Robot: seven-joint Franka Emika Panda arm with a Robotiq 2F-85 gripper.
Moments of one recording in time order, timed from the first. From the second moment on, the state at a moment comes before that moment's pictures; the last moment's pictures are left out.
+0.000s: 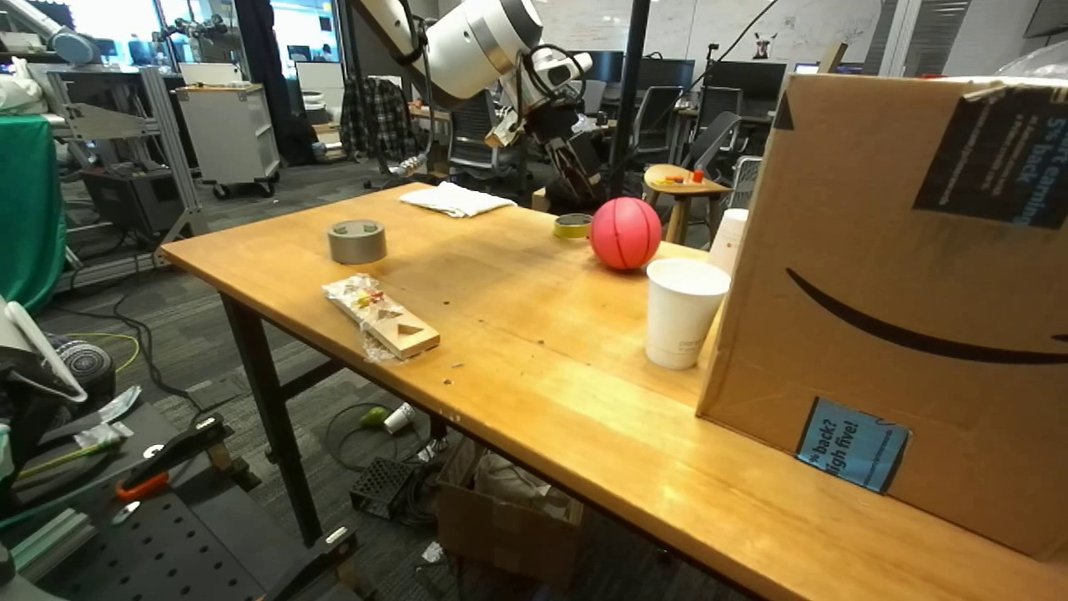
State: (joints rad) arm 0.17 0.61 -0.11 -1.50 -0.64 2.23 1.12
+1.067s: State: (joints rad) arm 0.15 0.66 -0.13 -1.44 -0.60 2.23 1.12
